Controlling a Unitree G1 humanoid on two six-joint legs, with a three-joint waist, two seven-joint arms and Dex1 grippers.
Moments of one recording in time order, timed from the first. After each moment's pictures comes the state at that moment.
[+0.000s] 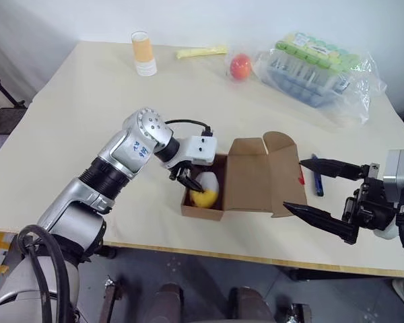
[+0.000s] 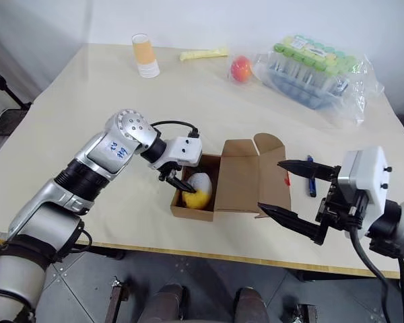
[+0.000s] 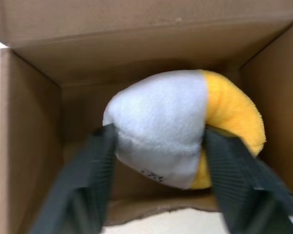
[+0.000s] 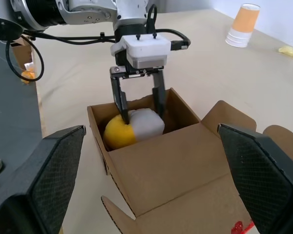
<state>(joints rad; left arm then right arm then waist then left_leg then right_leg) -1.12 0.51 -0.57 0.37 0.05 0.35 -1.35 0.08 -0.93 -0.63 -0.78 1.03 0.69 0.80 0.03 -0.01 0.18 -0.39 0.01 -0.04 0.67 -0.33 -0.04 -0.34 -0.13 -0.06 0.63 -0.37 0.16</state>
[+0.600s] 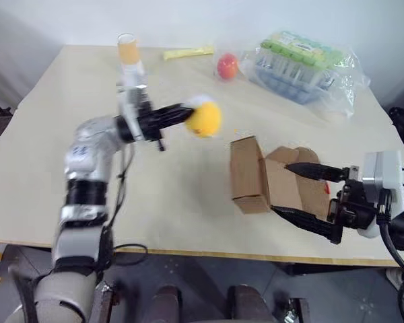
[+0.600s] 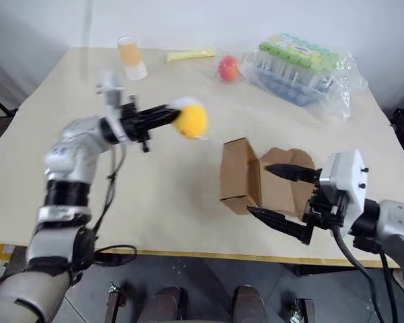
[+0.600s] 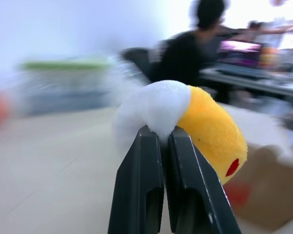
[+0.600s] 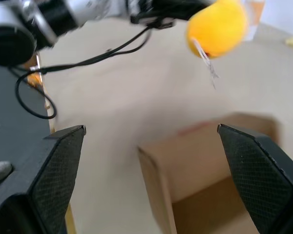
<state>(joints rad) -0.72 0.52 0.25 0.28 -0.40 0.36 -1.04 -0.05 -0.88 -0.42 -0.71 0.98 0.61 0.82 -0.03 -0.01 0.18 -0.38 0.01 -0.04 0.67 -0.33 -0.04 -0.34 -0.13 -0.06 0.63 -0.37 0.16</state>
